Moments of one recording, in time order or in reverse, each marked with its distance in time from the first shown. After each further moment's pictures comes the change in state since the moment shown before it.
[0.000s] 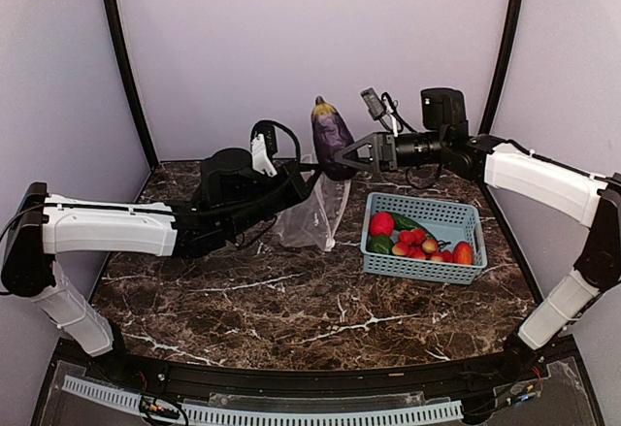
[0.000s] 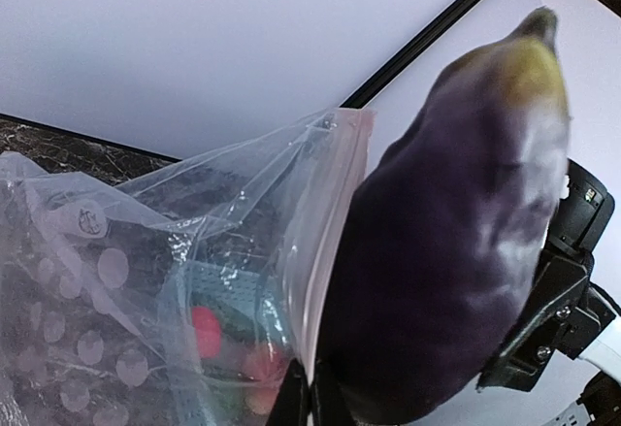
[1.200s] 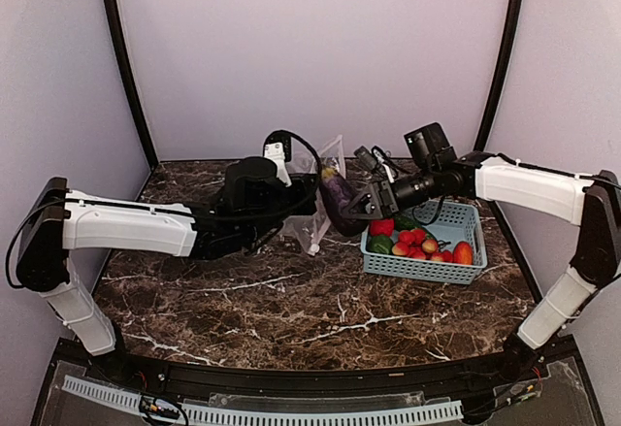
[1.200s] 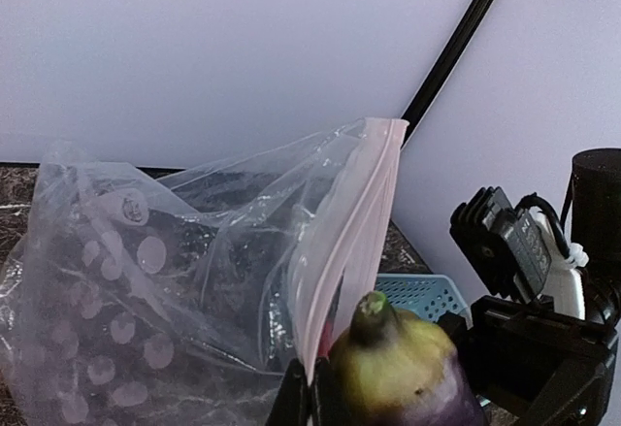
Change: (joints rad) left arm -0.019 0.093 0.052 -0.050 -0.168 0.249; right arm 0.003 0.005 -0.128 -0.290 0.070 -0.098
